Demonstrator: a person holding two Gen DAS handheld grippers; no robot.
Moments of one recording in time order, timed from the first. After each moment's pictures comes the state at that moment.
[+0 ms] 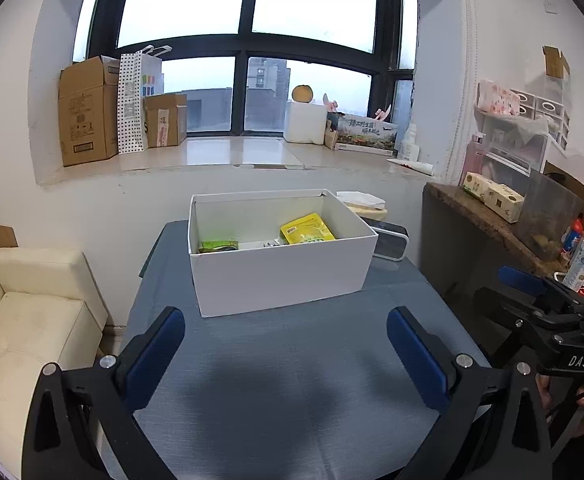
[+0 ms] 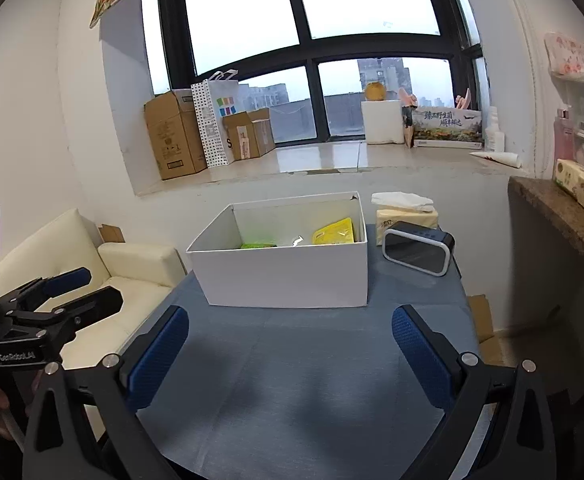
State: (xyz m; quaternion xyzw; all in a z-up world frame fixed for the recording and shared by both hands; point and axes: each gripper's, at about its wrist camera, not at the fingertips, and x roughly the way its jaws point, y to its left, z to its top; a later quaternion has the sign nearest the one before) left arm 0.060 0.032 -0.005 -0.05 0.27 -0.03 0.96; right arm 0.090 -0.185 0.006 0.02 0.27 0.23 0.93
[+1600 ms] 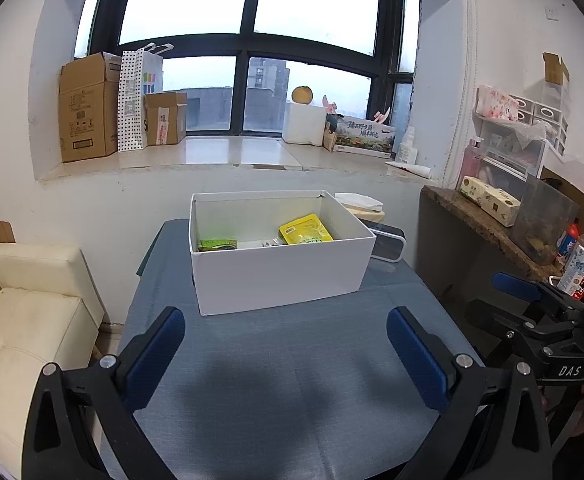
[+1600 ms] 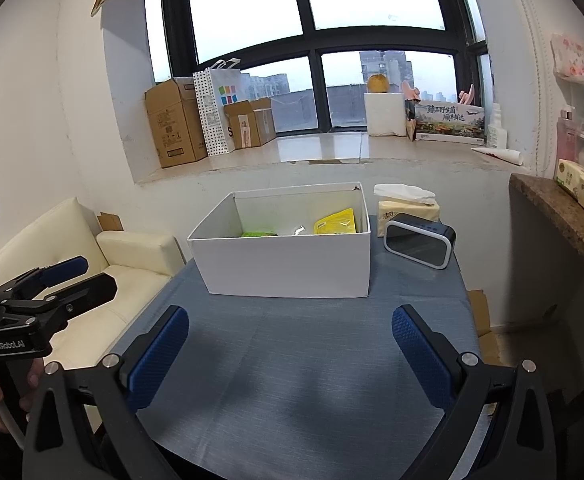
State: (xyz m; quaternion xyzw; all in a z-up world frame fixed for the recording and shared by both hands) left arm 0.056 0.039 -0.004 -0.06 0.27 -0.04 0.96; right arm 0.088 -0.182 0.003 0.00 0.29 0.24 0.93
